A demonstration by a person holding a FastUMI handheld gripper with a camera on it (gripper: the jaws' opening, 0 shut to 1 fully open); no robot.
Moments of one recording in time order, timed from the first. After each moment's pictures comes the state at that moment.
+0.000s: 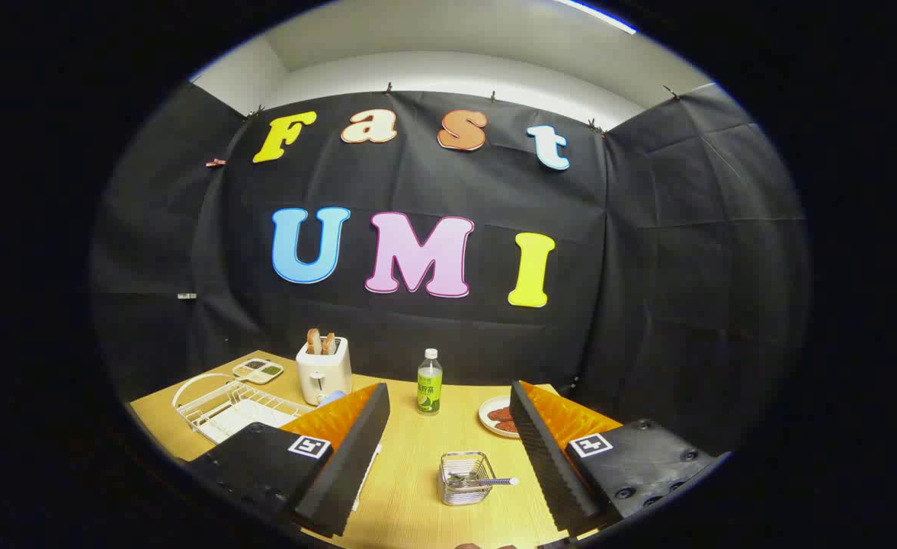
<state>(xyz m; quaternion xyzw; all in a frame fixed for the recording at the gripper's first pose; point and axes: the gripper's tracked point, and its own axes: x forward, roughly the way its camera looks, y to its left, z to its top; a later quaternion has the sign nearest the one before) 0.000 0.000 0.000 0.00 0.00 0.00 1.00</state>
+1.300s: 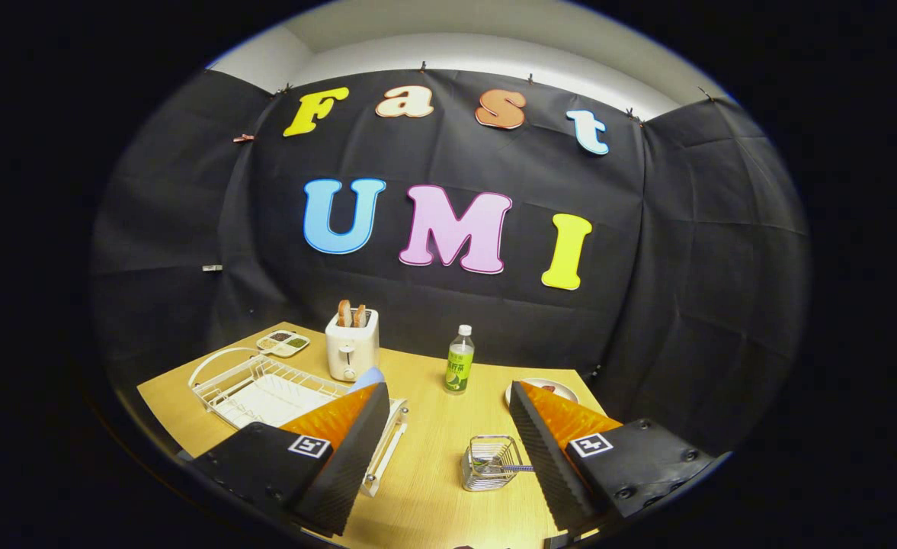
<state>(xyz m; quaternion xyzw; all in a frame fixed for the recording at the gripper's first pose) 0.008 0.036 -0.017 -0.02 0.05 0.03 1.00</state>
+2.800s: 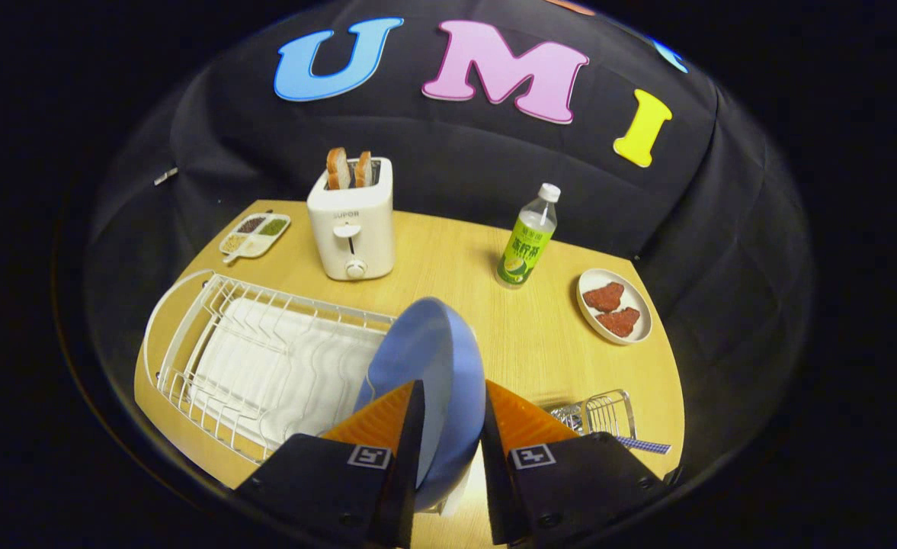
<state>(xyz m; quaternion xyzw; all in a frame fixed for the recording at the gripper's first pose) 0.136 0.161 -0.176 -0.04 0.39 0.01 0.92</state>
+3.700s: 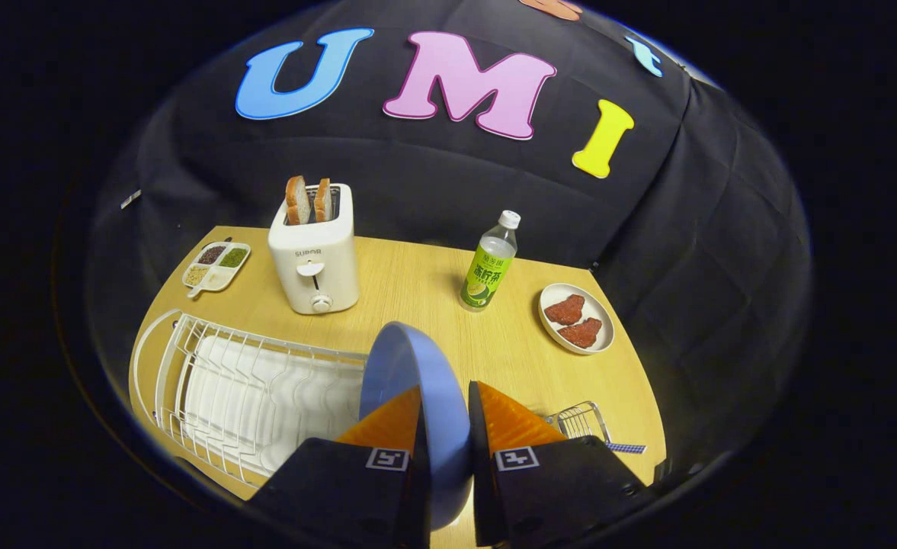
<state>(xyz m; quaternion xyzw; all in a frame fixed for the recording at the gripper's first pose) 0.165 0.152 -0.136 -0.05 0.34 -0.06 0.94</state>
